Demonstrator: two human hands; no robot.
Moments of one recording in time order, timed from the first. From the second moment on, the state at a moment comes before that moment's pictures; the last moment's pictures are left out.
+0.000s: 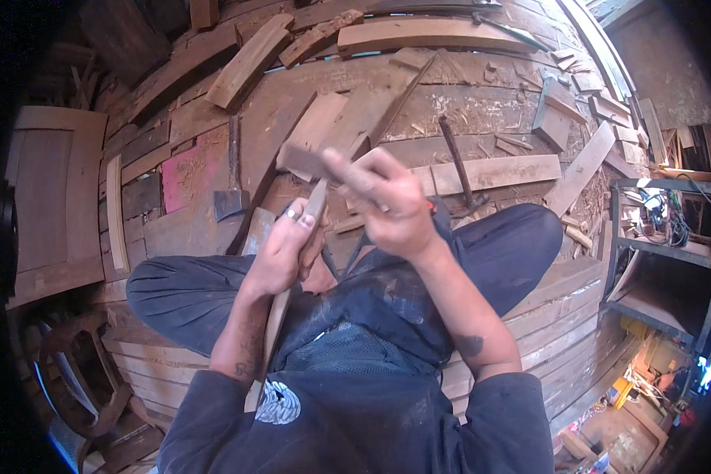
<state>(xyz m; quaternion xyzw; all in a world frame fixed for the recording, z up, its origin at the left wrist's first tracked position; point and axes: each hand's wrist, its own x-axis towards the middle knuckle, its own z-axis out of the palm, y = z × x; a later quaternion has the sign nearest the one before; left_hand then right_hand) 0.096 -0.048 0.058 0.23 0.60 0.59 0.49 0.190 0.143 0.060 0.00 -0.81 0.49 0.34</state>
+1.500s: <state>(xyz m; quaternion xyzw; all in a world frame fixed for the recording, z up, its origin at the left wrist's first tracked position) 0.084 -0.046 0.051 0.31 0.57 0.61 0.46 0.192 0.132 -0.035 -0.13 -0.76 0.55 0.31</state>
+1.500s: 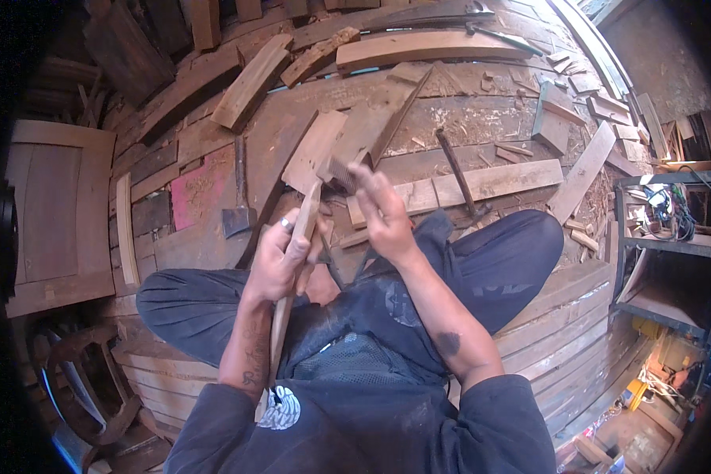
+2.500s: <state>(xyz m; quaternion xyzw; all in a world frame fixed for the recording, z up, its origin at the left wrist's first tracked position) 0.083 -0.037 0.060 0.21 0.58 0.60 0.52 0.185 0.132 -0.045 -0.16 -0.70 0.64 0.29</state>
